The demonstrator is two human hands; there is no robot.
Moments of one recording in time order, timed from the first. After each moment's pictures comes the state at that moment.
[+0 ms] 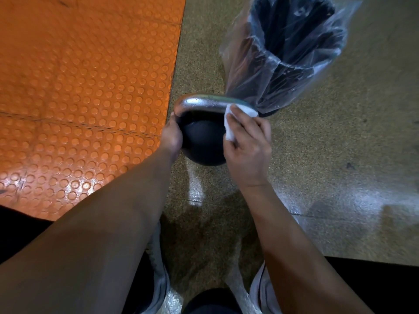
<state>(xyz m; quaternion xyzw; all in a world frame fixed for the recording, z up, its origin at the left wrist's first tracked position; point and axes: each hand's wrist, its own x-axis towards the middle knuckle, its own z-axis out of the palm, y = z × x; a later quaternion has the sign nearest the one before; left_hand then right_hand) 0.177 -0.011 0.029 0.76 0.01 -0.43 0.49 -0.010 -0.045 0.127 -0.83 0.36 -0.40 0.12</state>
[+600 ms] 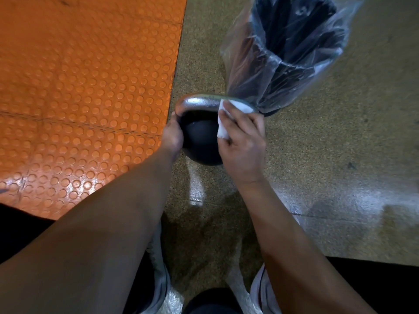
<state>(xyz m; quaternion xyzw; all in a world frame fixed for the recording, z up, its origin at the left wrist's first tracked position) 0.176 -0.011 0.033 0.76 0.00 -0.44 0.49 0.001 -0.045 0.131 -0.85 0.34 -0.39 0.13</state>
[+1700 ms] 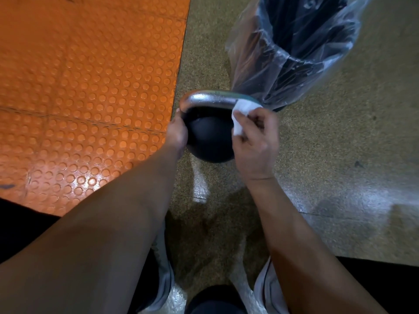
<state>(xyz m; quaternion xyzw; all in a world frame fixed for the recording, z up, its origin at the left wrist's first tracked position) 0.173 -0.012 0.035 0.76 0.01 -0.43 0.49 -0.007 -0.051 0.117 -0.82 0.36 -0.44 0.13</state>
